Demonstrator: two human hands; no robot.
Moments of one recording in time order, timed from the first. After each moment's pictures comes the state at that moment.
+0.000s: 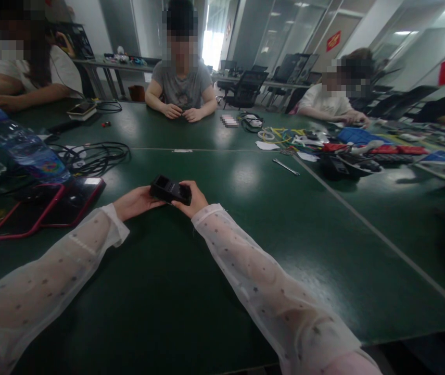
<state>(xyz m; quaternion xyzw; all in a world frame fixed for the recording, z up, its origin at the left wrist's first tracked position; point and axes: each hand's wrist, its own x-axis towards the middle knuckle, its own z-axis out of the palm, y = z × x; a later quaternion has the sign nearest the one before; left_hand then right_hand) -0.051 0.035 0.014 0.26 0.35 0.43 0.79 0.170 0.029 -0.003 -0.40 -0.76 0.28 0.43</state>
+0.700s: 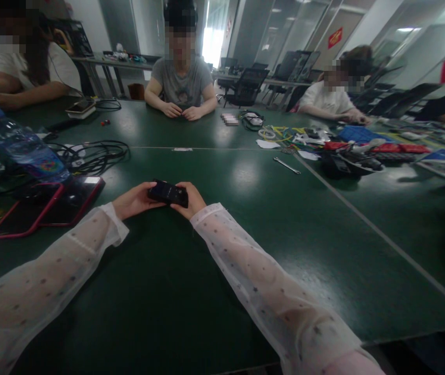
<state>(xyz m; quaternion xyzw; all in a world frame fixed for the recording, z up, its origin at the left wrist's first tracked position) -0.054 0.029 0.019 0.32 0.36 0.41 0.78 0.169 0.029 -0.008 -0.37 -0.81 0.21 0.41</state>
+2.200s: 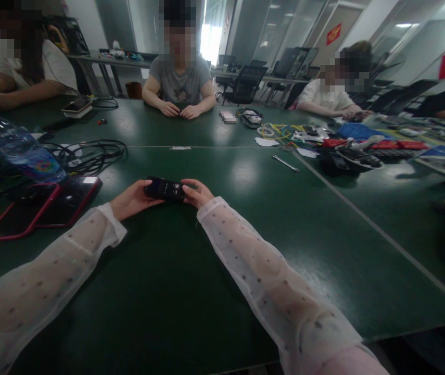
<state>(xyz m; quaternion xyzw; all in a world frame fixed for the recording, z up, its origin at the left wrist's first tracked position) -0.050 0.026 0.023 0.30 0.34 0.43 0.78 0.187 0.045 0.000 -0.38 -0.49 0.66 0.42</state>
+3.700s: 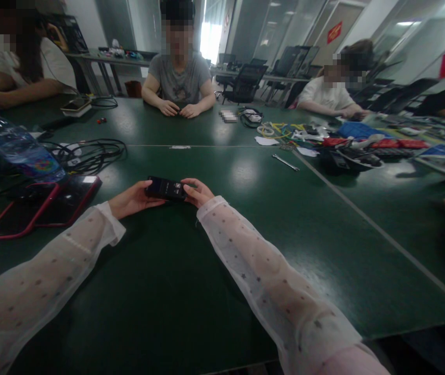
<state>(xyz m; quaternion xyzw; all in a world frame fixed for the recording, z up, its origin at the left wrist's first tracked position) -0.053 0.023 0.026 0.35 0.35 0.38 0.78 0.189 0.047 -0.004 -0.33 -0.46 0.70 0.43</state>
